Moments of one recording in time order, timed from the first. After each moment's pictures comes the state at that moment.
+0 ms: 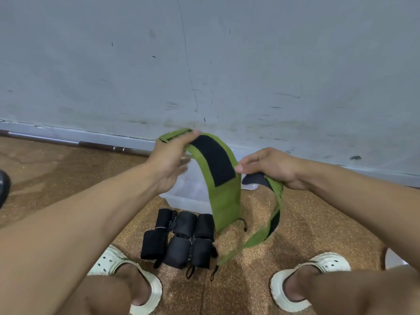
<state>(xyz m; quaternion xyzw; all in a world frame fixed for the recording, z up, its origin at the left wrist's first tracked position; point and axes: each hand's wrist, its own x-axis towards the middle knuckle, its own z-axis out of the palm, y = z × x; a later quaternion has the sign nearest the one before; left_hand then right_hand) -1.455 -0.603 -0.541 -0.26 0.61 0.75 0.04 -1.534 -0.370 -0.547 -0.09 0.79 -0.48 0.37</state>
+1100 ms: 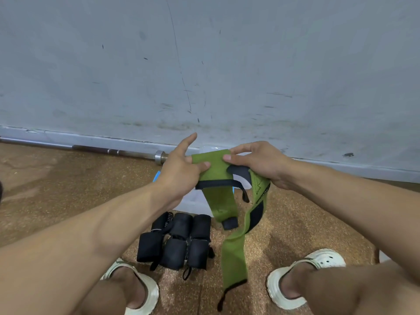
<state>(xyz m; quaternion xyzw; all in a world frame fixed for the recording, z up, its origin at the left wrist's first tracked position) -1.444 -0.566 -0.556 -0.20 0.71 0.67 0.02 -1.513 -0.383 -0.527 -0.05 0.80 -0.53 0.27</state>
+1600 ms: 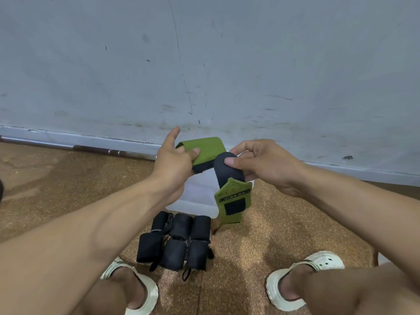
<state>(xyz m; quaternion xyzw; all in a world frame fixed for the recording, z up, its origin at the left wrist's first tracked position) -1.446 -0.570 -0.542 -0.23 0.61 0.75 -0.06 -1.495 -0.379 -0.507 -0.12 0.78 -0.55 0.28</state>
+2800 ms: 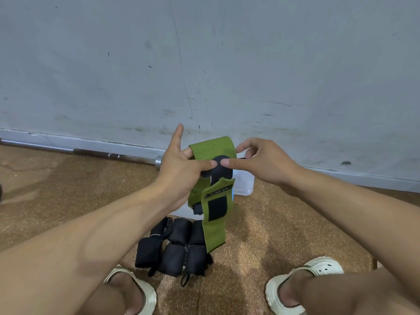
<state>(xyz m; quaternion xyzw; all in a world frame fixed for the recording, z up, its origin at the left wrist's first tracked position) -1.436 -0.557 -0.525 -0.17 0.58 0.79 -0.05 -1.504 -0.382 -0.504 -0.11 0.89 -0.40 0.17</state>
